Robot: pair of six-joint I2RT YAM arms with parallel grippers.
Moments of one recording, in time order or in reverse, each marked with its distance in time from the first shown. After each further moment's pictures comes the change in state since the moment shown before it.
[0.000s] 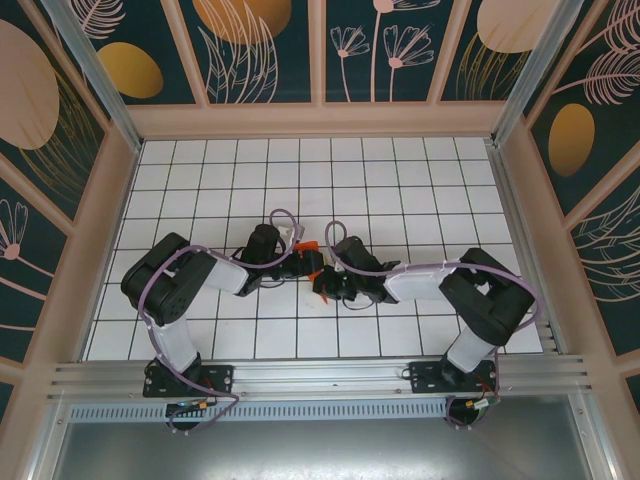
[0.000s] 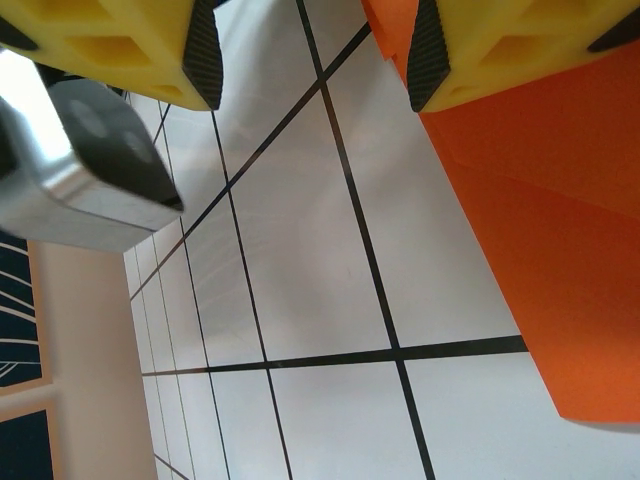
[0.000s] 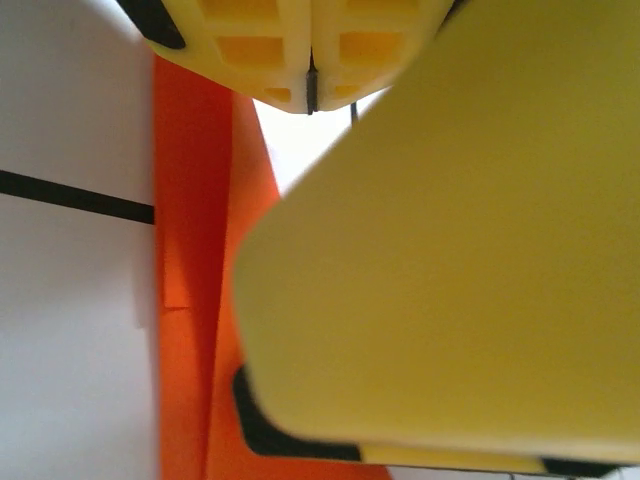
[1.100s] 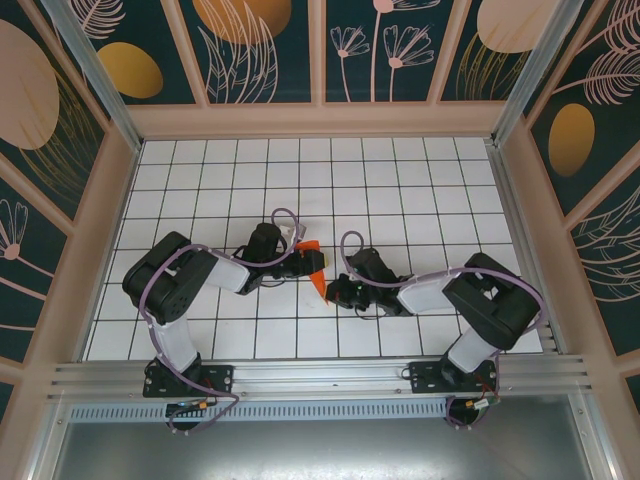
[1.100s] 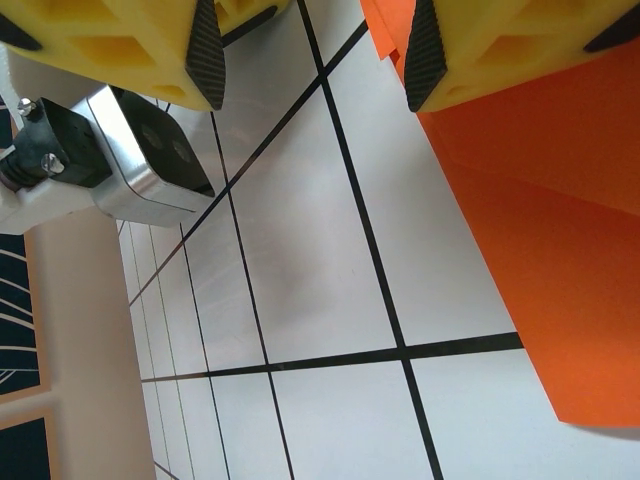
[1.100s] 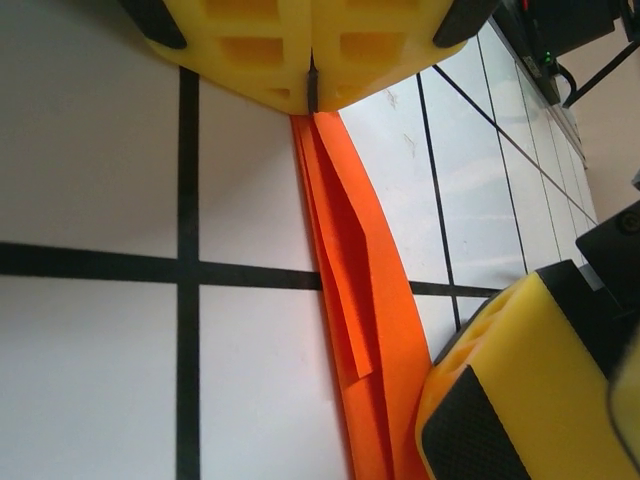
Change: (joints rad) left arm 0.000 0.012 0.018 -0.016 0.009 0.015; right arm -0.040 -0.051 -0.198 0.183 -0.023 0.063
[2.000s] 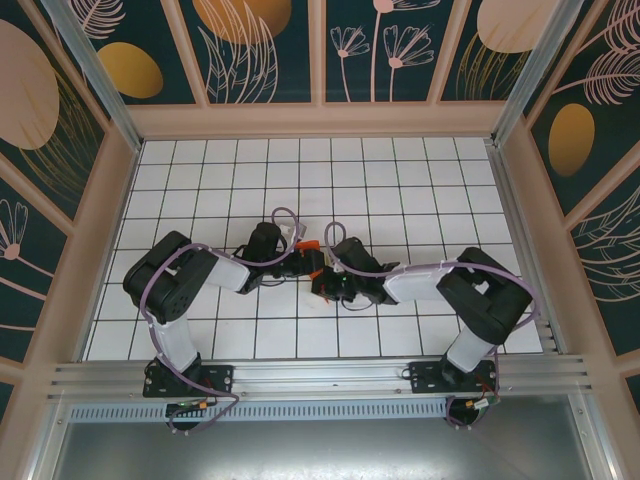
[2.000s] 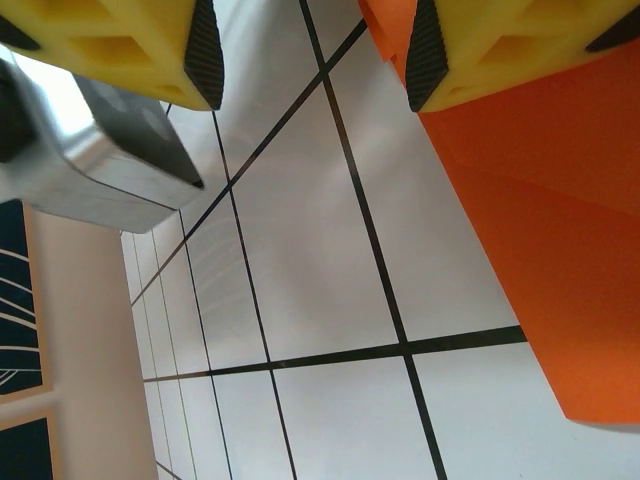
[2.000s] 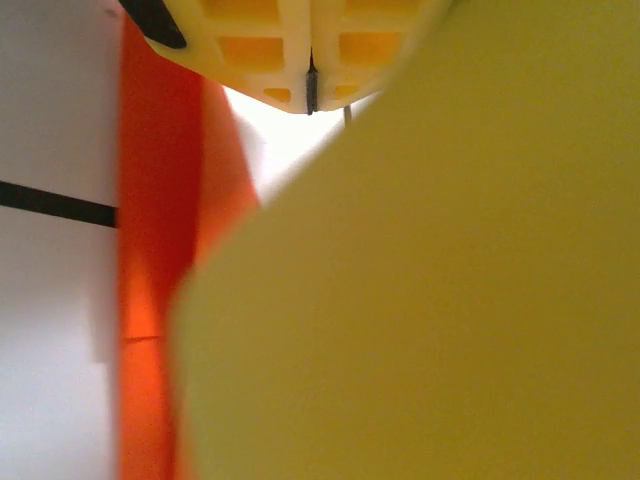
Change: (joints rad) left arm 0.002 0.005 0.007 -0.001 0.008 0.002; right arm 0.037 0.063 0.174 -0.132 0.000 -0.037
